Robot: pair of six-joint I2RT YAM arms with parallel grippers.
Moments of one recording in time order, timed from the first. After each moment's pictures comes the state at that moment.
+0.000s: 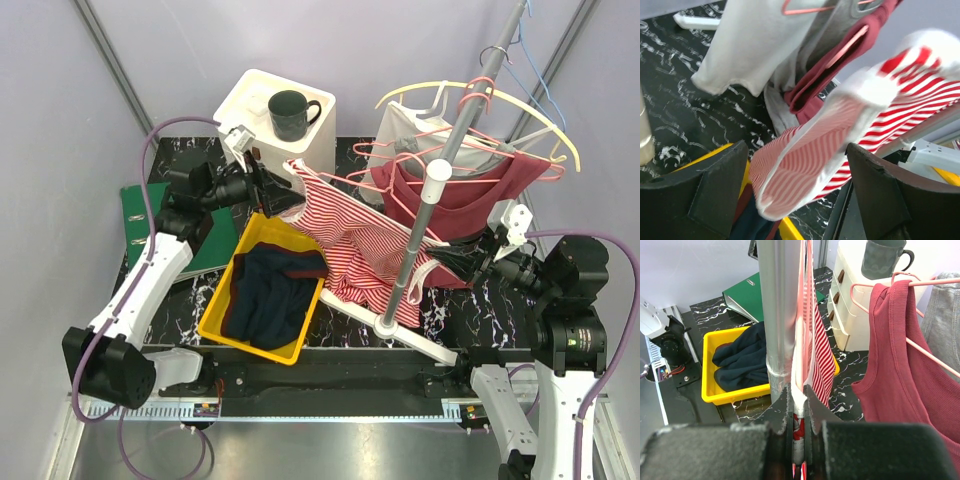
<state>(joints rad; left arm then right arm) -0.24 1.22 1.11 -0.03 0.88 -0.38 -0.02 0.60 1.16 -0.63 -1.02 -0.12</state>
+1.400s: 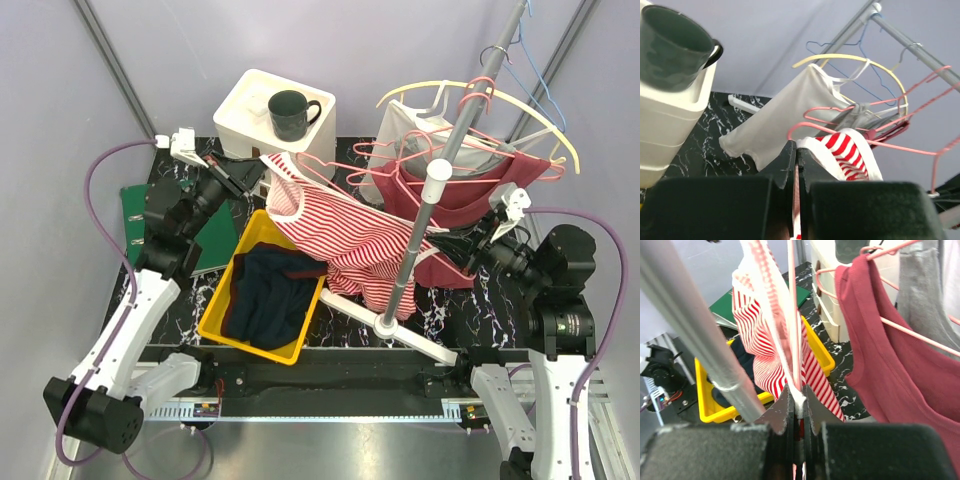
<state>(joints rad) -0.28 0.99 0.98 0.19 0.32 -0.78 -0.02 0.63 1.08 -0.53 -0.90 0.04</state>
